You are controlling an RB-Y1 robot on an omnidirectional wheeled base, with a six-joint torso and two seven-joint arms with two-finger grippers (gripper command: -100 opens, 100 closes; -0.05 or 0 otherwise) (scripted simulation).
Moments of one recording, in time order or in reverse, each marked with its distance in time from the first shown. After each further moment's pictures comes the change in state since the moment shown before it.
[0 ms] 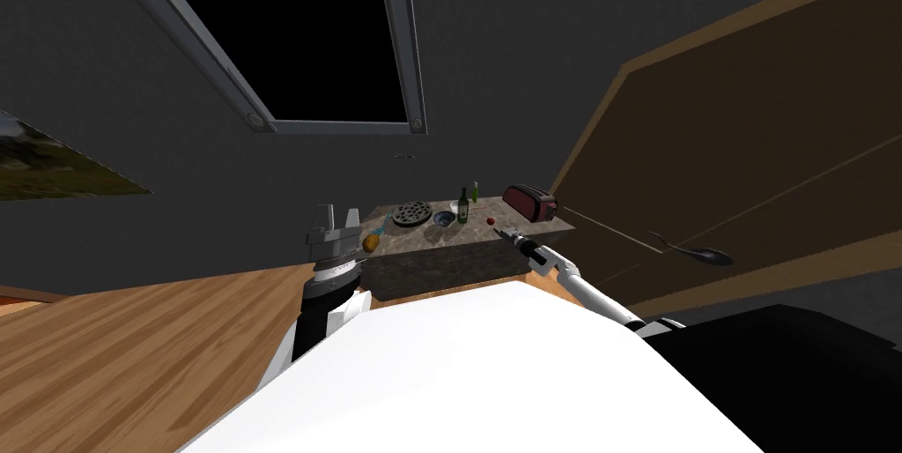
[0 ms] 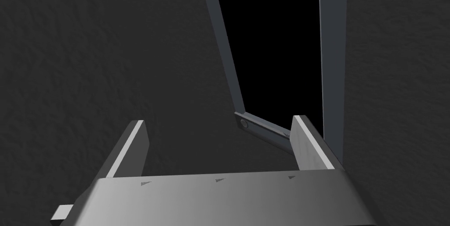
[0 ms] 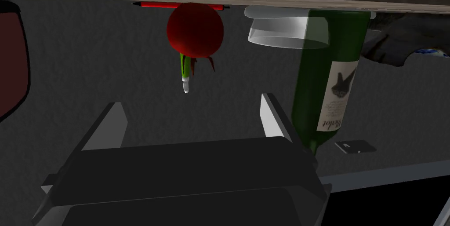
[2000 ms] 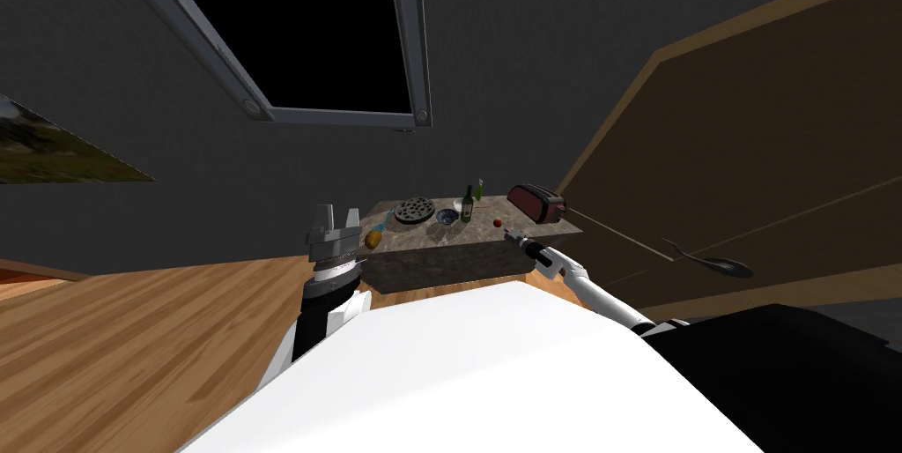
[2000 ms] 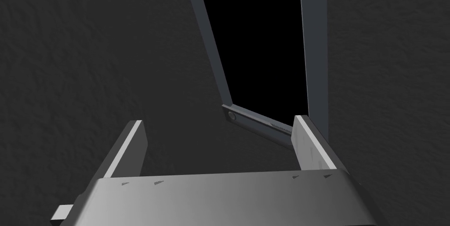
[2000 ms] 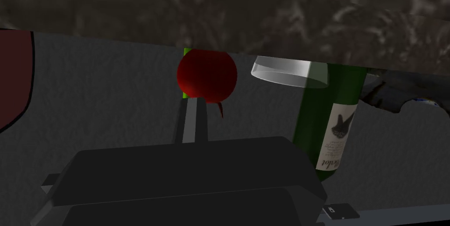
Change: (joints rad) left arm -0.001 0.000 0.000 0.000 0.000 0.000 0.000; right arm 0.014 -0.038 -0.005 0.050 0.019 0.009 0.020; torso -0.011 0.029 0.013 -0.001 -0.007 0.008
